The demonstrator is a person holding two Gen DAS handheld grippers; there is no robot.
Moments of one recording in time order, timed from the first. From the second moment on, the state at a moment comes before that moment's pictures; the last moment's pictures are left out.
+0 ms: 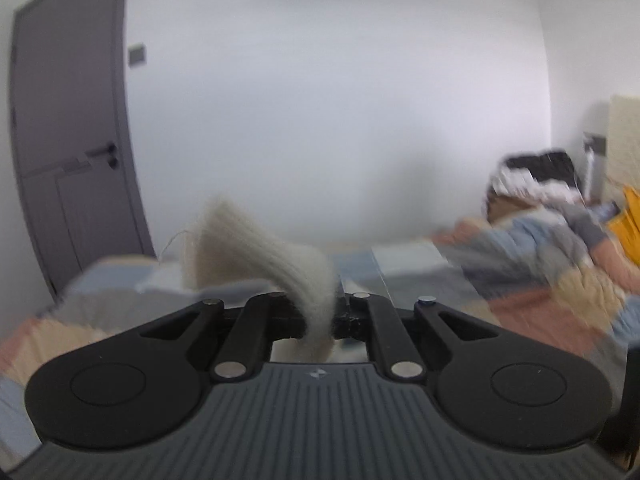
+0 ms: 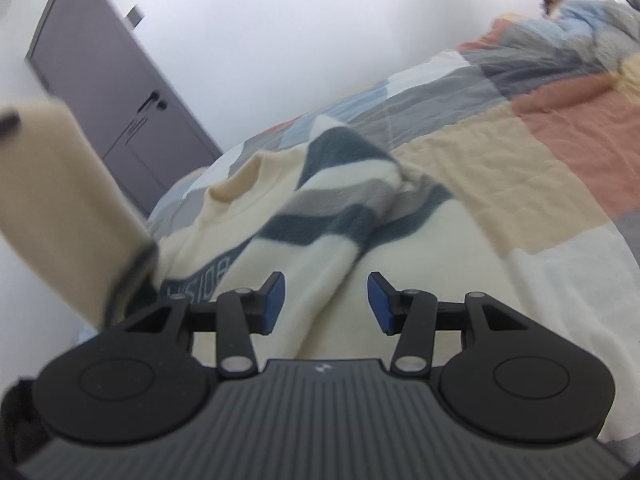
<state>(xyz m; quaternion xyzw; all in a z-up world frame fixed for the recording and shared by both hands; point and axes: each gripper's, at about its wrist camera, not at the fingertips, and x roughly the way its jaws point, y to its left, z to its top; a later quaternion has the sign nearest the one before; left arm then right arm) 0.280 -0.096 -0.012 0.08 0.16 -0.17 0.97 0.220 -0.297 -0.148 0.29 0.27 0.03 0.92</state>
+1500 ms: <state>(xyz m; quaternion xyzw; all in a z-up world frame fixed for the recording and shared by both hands) 0.230 0.020 -0.210 -0.21 0.40 -0.12 0.89 0.214 -0.242 -0.179 0.17 0.38 0.02 0.91</state>
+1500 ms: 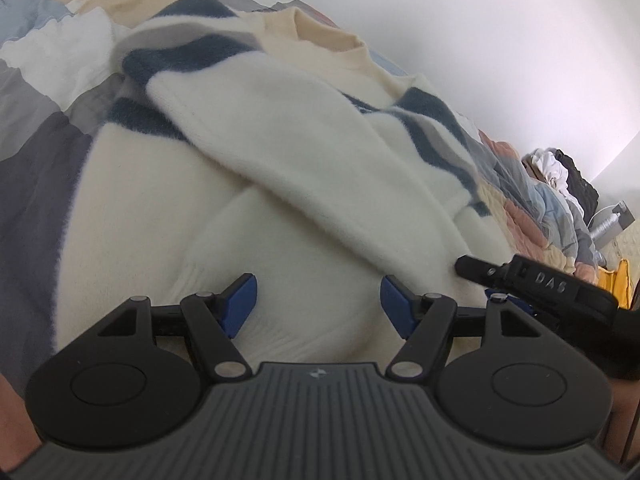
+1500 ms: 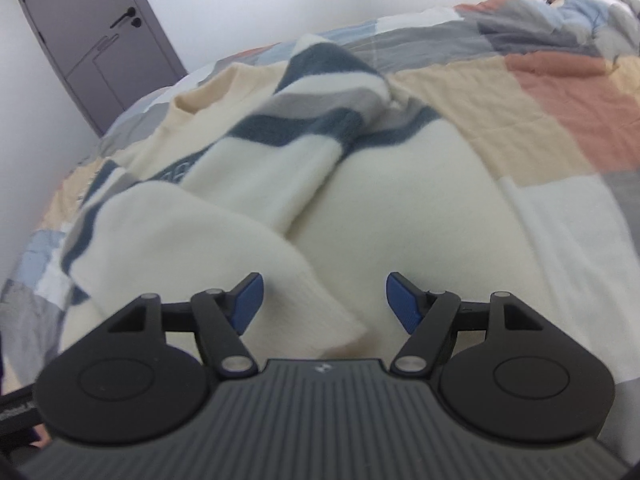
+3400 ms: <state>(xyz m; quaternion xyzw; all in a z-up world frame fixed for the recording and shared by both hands) 0.165 0.119 -0.233 -0.45 0.44 -0.04 0.77 0.167 -0.296 -0.176 0.43 0.36 0.03 0.83</state>
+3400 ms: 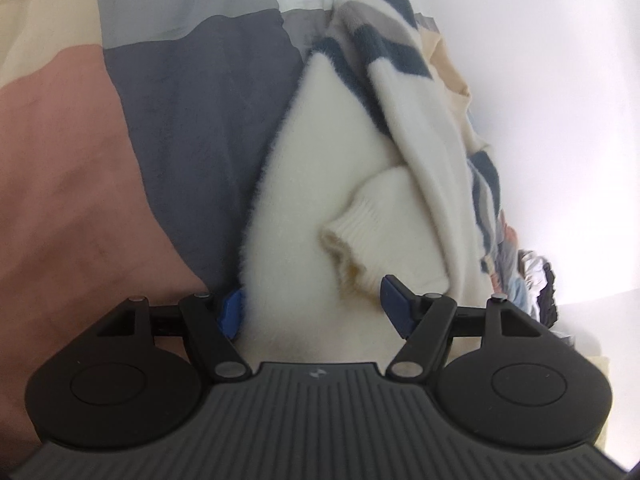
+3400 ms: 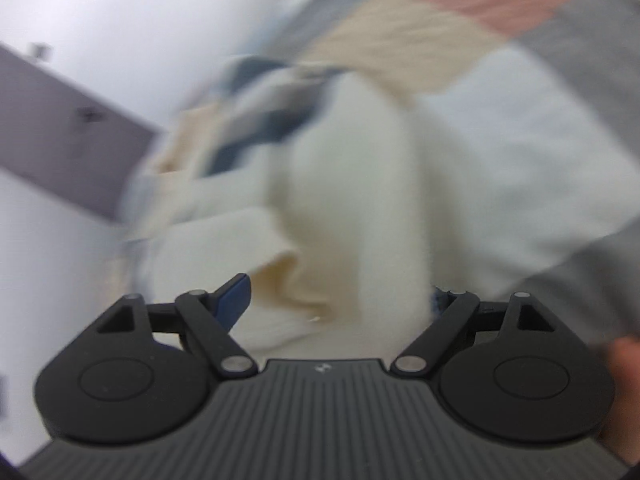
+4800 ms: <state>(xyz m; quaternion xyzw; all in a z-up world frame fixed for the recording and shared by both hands) 0.088 0.155 -0.069 -0.47 0.17 -0.19 0.84 0.096 -0.350 -0.062 0.54 0.21 0.25 0.78</state>
